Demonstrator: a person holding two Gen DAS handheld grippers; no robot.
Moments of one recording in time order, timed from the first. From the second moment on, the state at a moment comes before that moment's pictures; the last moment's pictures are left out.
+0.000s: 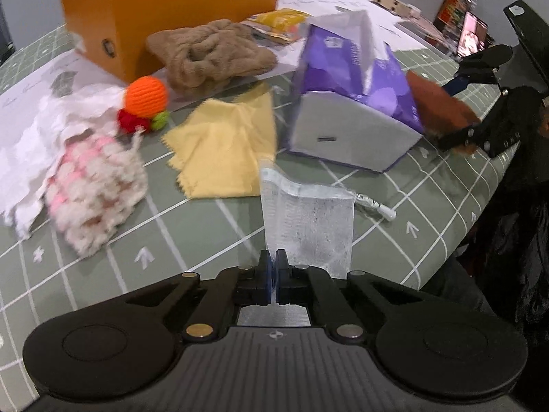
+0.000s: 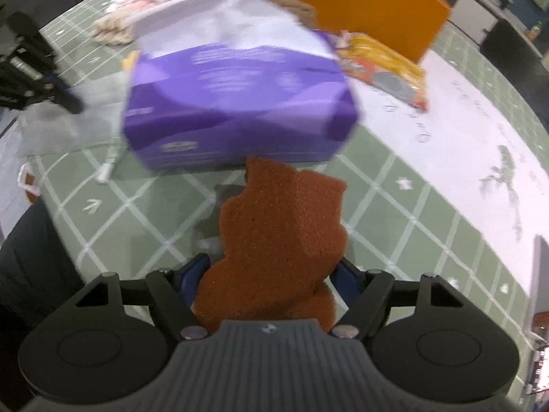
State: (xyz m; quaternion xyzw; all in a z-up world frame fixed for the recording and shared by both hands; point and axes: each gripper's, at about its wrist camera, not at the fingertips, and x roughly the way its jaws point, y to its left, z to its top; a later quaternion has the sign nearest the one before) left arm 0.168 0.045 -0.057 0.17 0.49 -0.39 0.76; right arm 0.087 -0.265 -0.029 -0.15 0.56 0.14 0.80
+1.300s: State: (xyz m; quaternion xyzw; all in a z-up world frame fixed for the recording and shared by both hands) left arm 0.361 -0.019 0.147 0.14 0.35 -0.29 0.88; right arm 0.359 -0.303 0.084 -0.22 0.50 0.09 0.84
